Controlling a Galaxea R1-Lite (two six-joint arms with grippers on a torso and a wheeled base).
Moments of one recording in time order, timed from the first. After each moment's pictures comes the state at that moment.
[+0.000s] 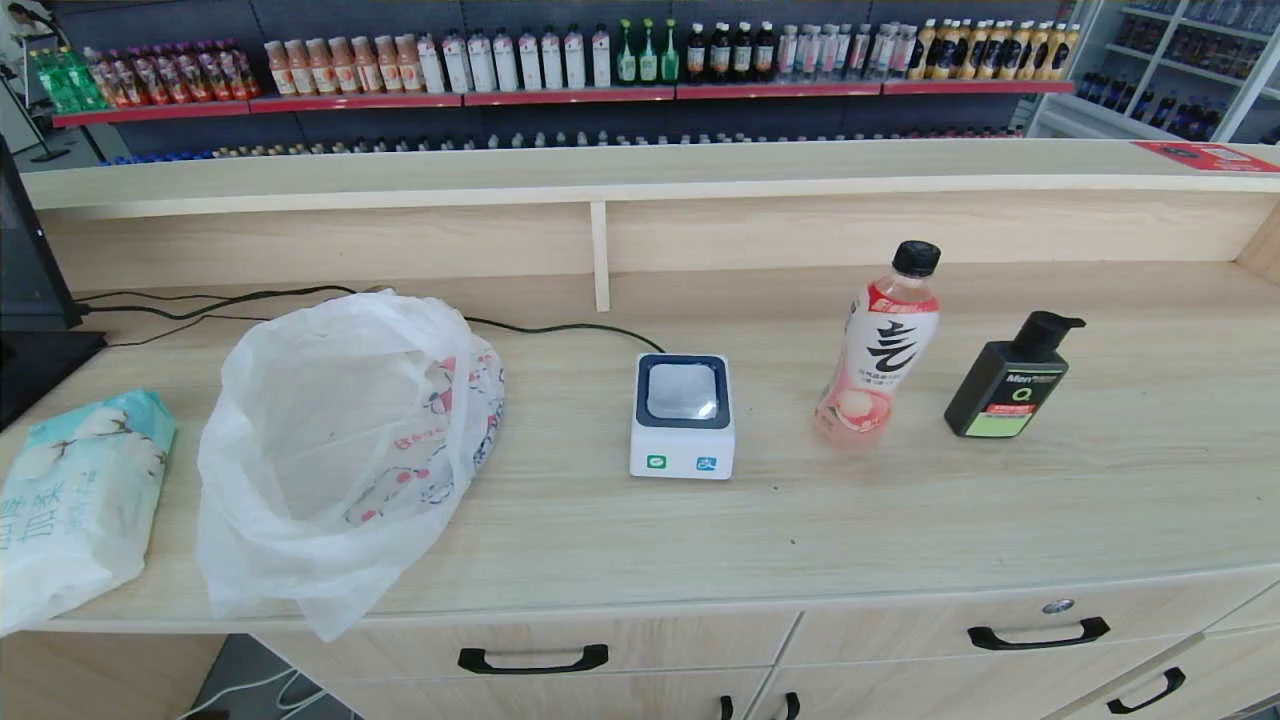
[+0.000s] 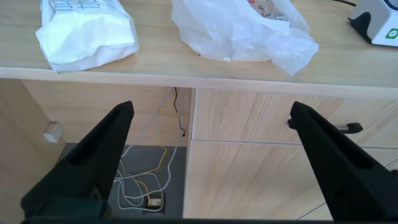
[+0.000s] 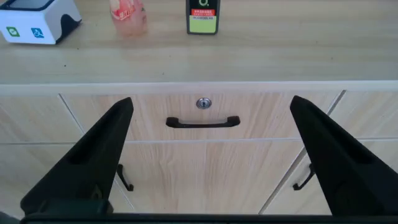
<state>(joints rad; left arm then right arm) 0.00 0.00 0.00 0.00 0.00 0.00 -0.02 0.00 -0.03 -0.06 0.01 -0.03</state>
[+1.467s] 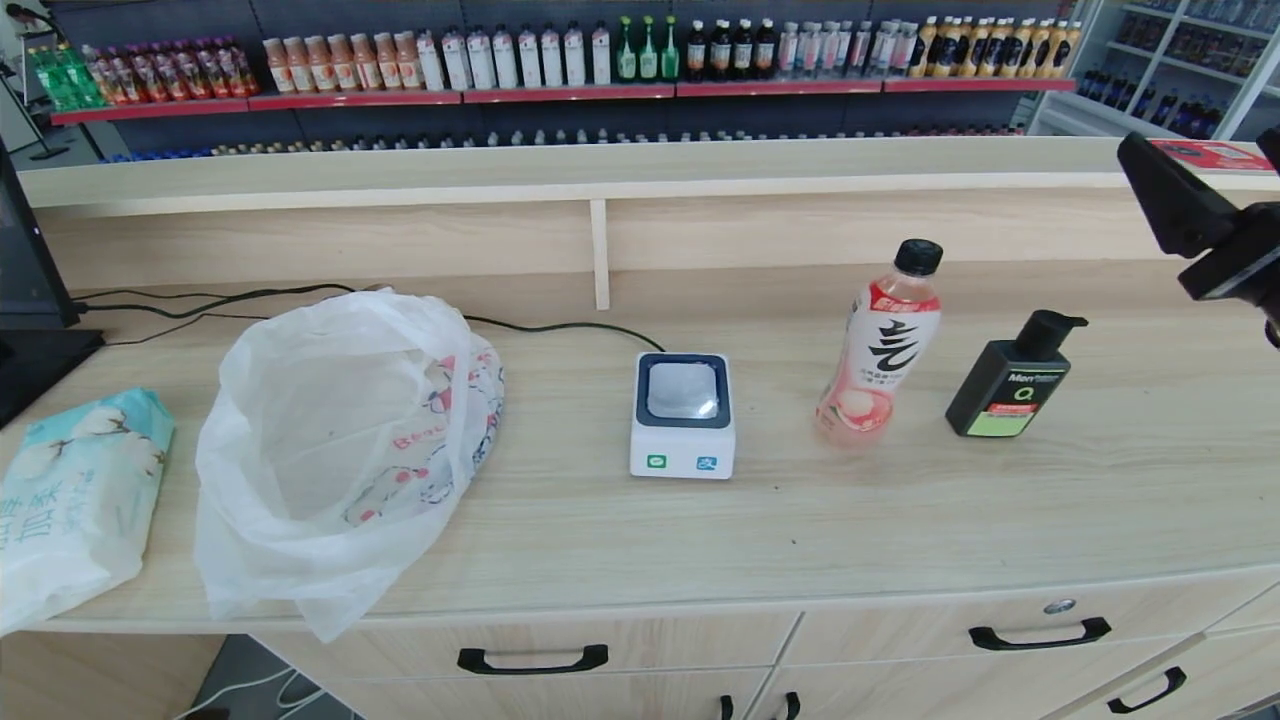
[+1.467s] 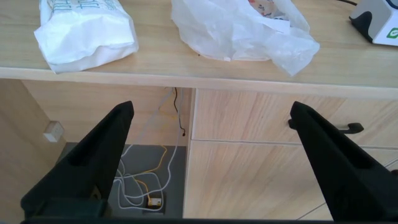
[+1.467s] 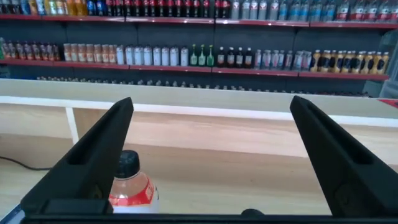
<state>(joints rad) 0.00 0.00 0.00 0.00 0.00 0.00 0.17 1.40 -0.58 -1.38 -0.02 -0.09</state>
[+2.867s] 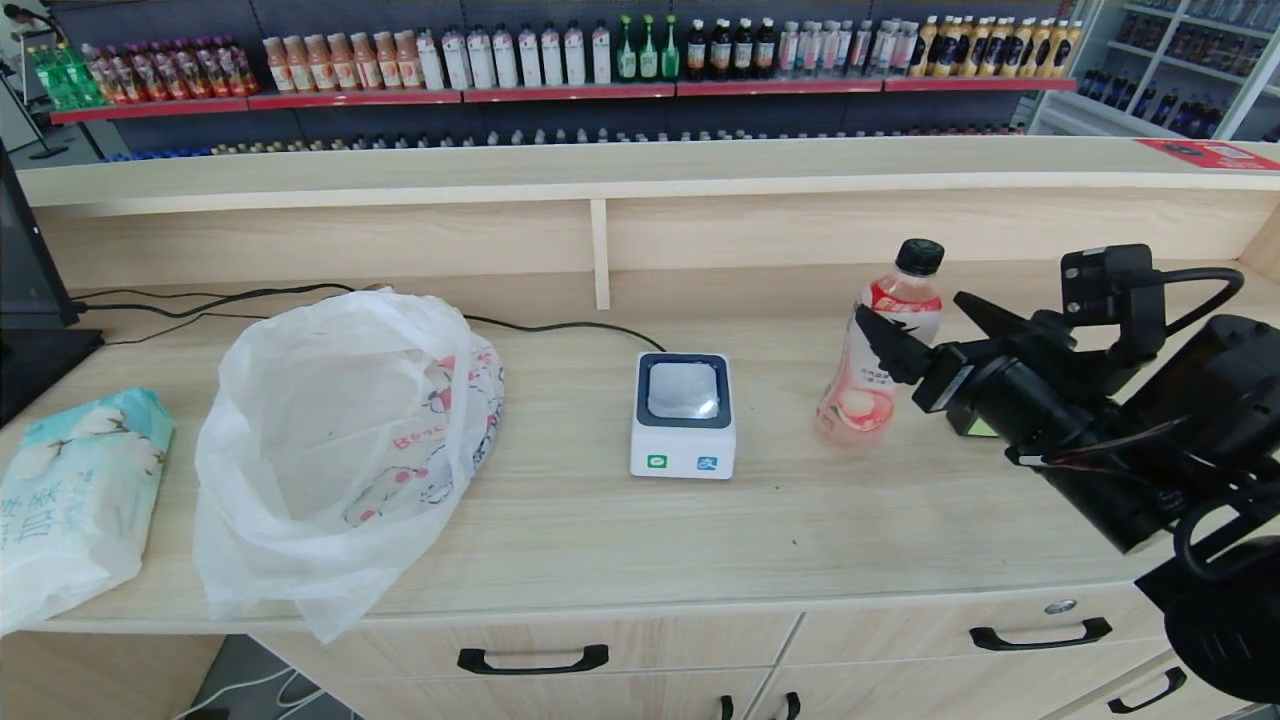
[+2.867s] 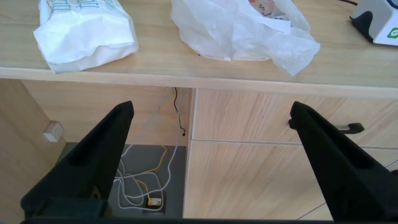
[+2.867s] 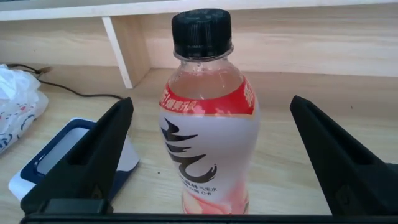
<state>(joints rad) 0.00 0.00 0.00 0.00 0.00 0.00 0.35 1.75 -0.57 -1.44 -0.05 0.00</state>
